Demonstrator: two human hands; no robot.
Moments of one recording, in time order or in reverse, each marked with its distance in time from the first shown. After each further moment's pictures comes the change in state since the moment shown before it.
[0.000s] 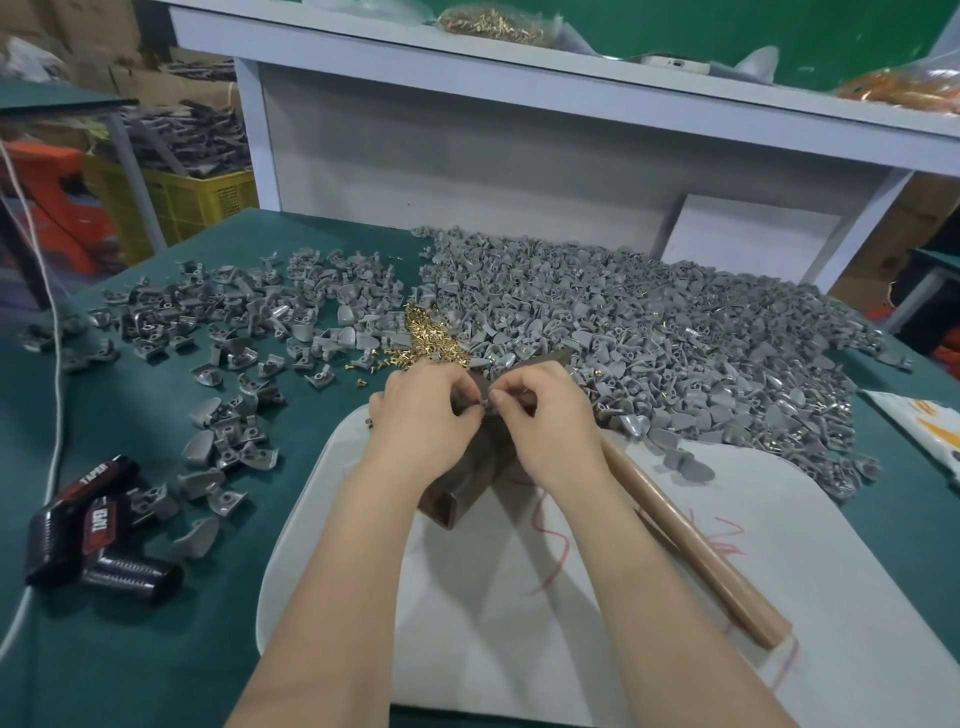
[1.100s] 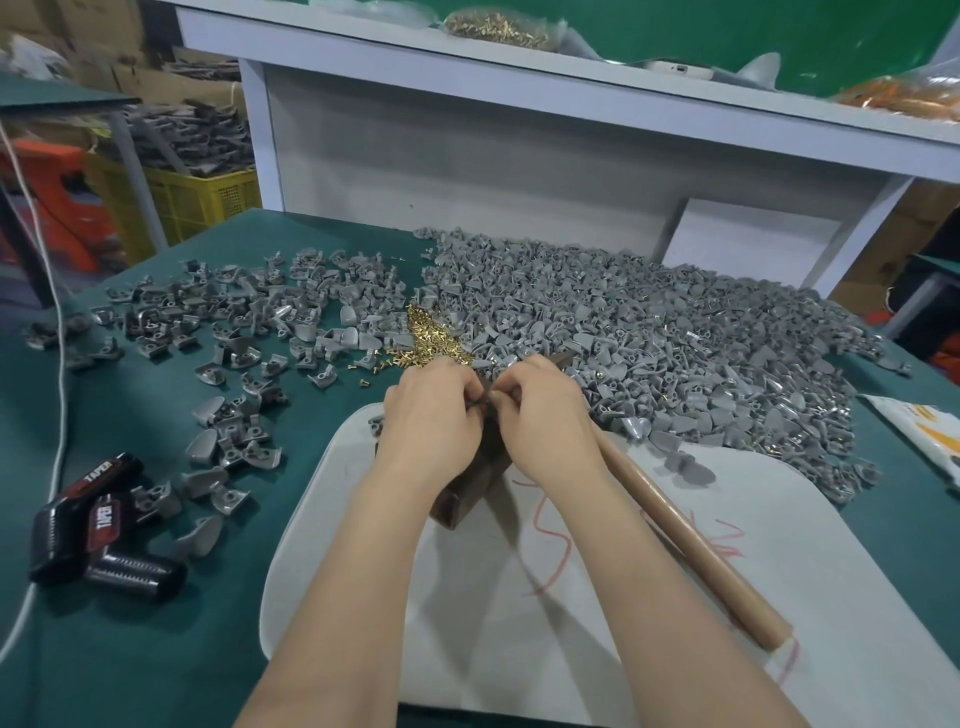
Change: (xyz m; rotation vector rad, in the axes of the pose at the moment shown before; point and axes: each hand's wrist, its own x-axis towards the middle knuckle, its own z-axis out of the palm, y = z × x) left_hand 0.001 0.003 0.005 0.035 0.056 0.098; right_hand 0.006 -0.013 0.000 -0.335 -0.065 -0.030
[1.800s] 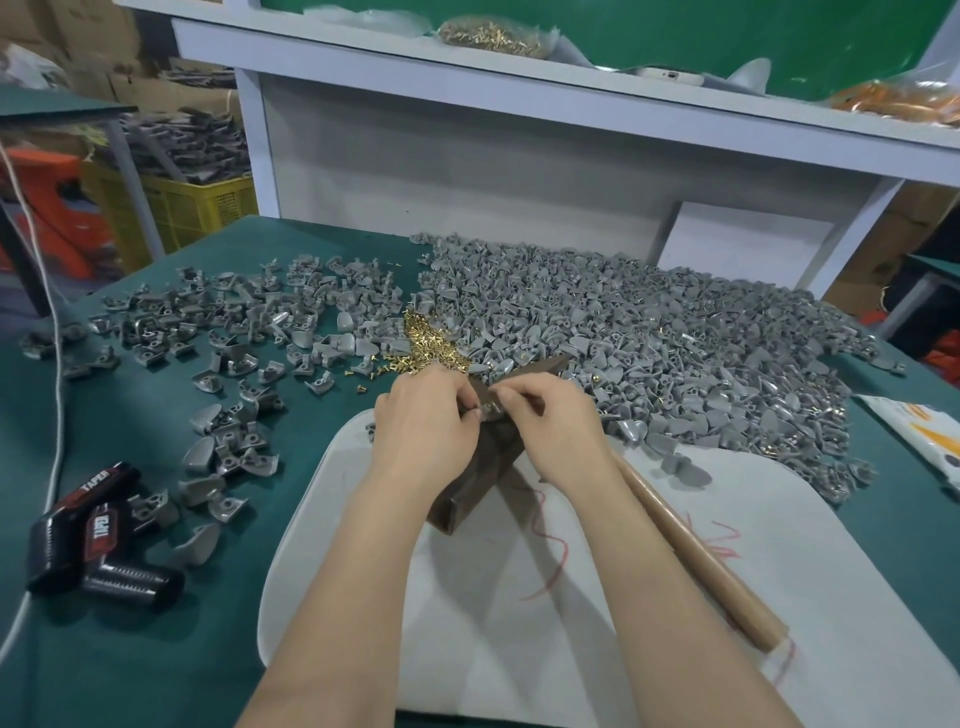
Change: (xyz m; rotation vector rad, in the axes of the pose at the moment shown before) left_hand -0.002 0.000 -0.001 0.033 0.015 -0.042; right_hand -0.003 0.019 0.000 0.305 0.004 0.040
